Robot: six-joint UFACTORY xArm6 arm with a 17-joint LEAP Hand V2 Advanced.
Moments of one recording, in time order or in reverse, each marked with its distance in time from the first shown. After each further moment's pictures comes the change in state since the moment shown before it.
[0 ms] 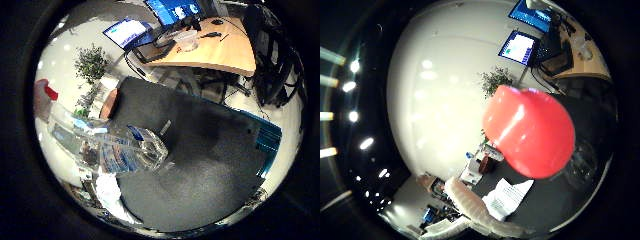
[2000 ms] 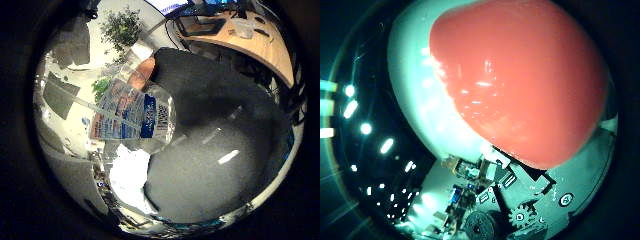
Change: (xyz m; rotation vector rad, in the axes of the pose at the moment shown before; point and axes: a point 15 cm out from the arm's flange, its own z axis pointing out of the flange) arm -0.137 0.045 0.043 -0.429 -0.153 -0.115
